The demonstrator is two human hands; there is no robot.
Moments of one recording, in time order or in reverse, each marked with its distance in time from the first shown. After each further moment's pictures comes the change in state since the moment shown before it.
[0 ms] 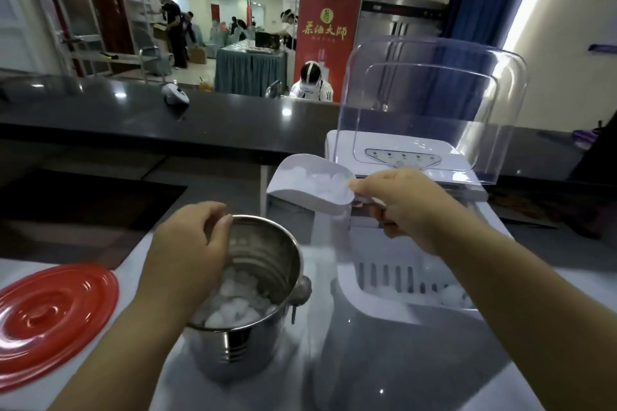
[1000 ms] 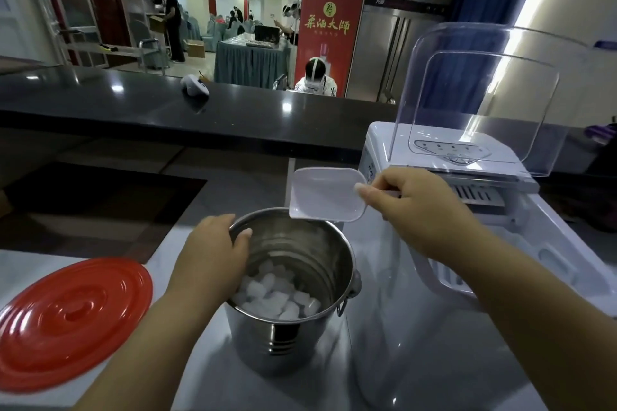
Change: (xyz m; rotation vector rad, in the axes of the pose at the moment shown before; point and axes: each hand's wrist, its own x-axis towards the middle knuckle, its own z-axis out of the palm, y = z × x) left_hand 0.011 -0.074 0.006 0.072 -0.199 -0.120; right_hand -0.004 -0.002 0.063 -0.467 0.178 -0.341
